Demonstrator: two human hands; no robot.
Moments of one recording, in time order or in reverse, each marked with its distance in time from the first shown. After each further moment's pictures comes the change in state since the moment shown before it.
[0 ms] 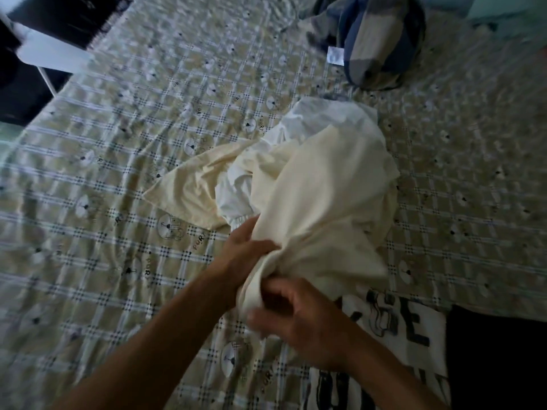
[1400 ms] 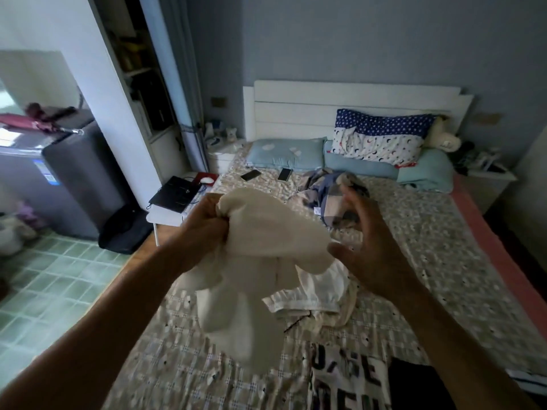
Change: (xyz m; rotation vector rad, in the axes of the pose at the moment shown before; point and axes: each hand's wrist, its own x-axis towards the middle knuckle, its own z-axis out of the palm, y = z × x) left_hand -0.410 0.343 0.082 0.410 -0.007 0.792; right_hand -0.314 -0.334 -0.072 -0.454 0.678 -0.679
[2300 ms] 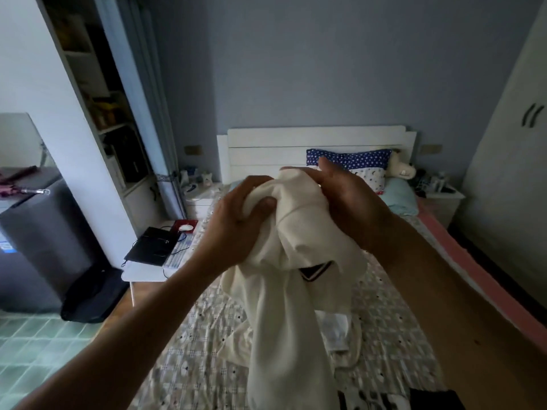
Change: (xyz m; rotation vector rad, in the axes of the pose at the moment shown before) left_hand 0.060 0.047 -0.043 0.463 0.075 0.595; right_hand 0.114 -0.133 0.013 0.948 -0.137 0.327
